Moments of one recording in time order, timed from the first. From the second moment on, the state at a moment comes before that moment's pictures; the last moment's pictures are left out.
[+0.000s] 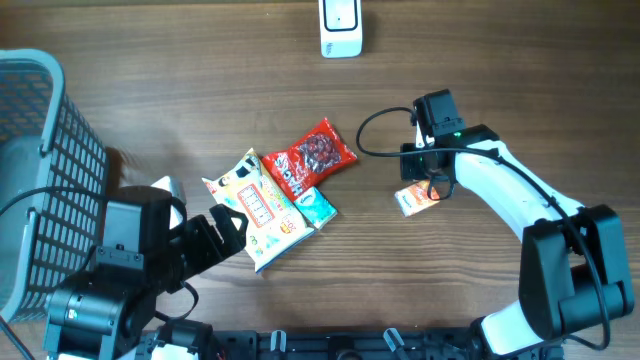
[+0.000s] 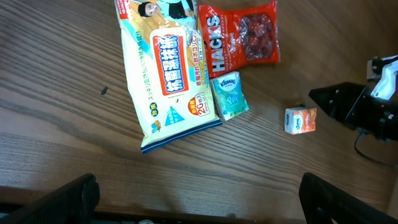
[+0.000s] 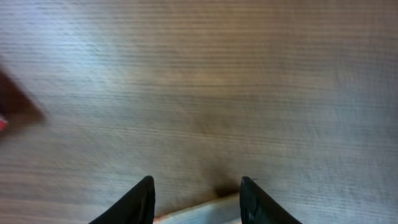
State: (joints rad) left arm -0.20 0.79 1.07 -1.31 0.17 -0.70; right arm 0.27 1.71 1.02 -0.61 0.01 0.26
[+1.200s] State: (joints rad) left arm -0.20 0.79 1.07 -1.31 0.17 -0.70; right arm 0.38 1.72 0.89 -0.96 -0.25 0.47
